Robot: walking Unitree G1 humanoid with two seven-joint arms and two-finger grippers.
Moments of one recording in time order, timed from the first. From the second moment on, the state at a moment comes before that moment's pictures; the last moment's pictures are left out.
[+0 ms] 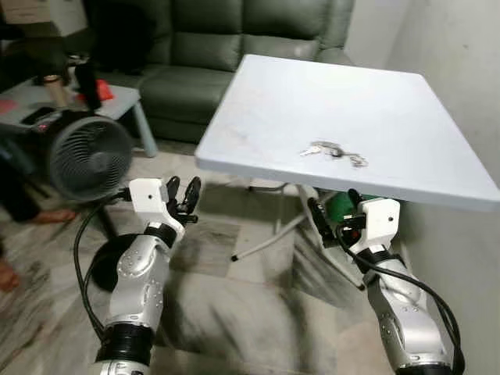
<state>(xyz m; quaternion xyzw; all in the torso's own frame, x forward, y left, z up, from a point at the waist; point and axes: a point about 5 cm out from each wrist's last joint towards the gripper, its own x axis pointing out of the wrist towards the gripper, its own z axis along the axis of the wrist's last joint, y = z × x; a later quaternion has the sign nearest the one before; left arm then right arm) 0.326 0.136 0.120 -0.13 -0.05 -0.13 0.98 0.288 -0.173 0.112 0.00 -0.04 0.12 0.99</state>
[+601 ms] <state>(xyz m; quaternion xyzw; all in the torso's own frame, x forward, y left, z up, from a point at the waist) 0.326 0.129 0.120 -0.13 -0.05 -0.14 0.98 0.289 -0.175 0.112 0.00 -0.04 0.13 0.99</state>
